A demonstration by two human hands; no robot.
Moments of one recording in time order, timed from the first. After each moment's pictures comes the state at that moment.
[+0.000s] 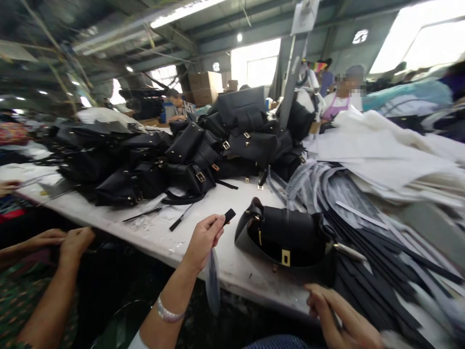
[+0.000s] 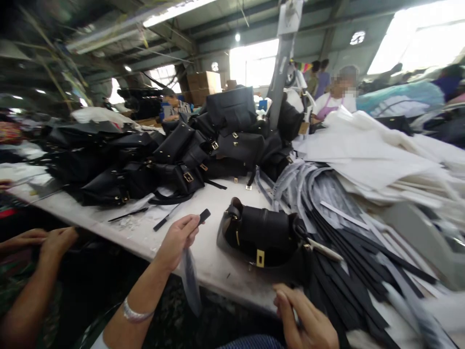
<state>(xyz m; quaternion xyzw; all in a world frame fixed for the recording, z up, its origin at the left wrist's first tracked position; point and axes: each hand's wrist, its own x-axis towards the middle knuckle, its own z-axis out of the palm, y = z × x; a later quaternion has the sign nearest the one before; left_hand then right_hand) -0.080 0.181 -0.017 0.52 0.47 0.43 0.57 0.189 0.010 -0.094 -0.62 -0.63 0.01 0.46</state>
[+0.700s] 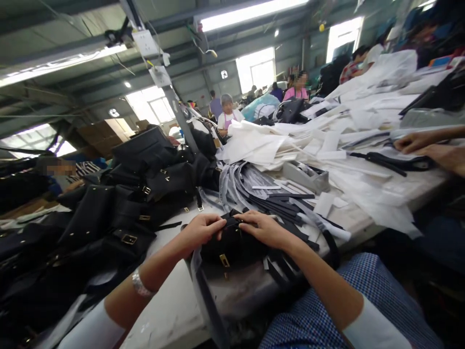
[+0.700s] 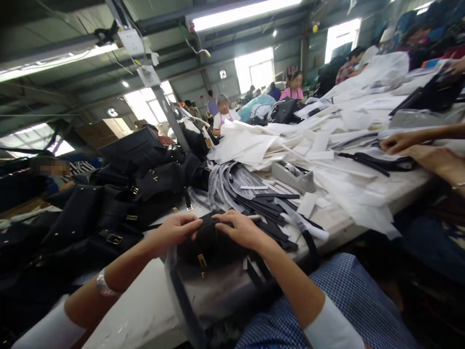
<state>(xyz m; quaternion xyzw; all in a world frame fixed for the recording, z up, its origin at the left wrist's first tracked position) 0.068 0.206 0.066 0.83 0.28 0.02 0.48 0.243 0.077 -0.022 -0.62 -0.60 0.17 0.49</state>
